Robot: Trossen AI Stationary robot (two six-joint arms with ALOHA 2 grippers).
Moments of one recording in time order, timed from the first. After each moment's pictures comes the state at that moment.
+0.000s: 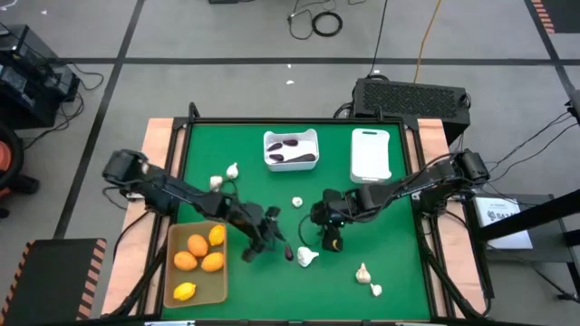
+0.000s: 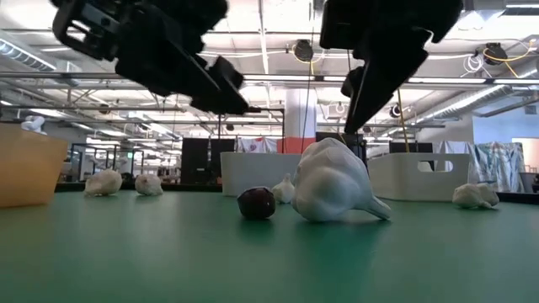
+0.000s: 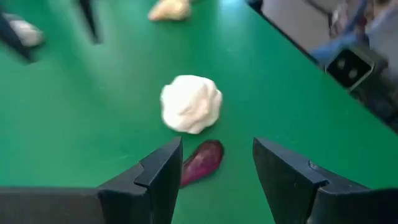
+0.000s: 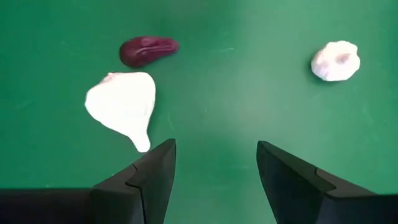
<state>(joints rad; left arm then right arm) -0.25 1.62 0.78 0.25 0.24 0.11 0.23 1.62 1.12 -0.55 0.01 0.34</state>
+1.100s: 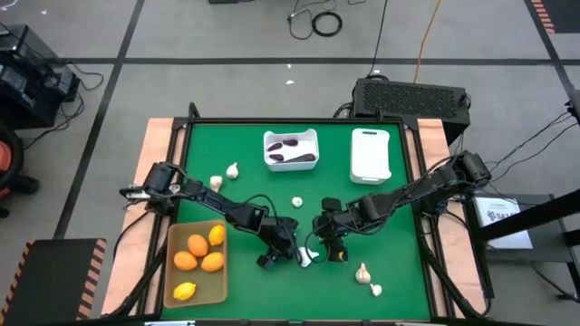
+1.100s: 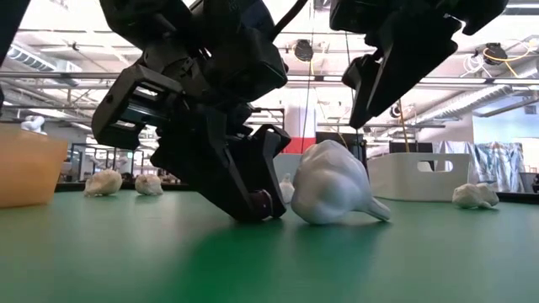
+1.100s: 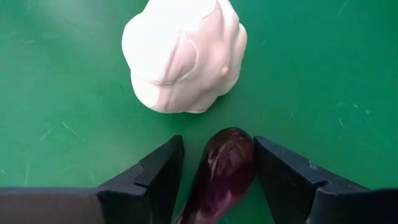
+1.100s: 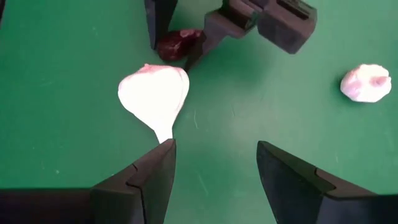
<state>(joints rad) -0.24 1.98 1.05 0.03 0.27 0.23 0.31 1.62 1.10 -0.50 0.06 0.28</state>
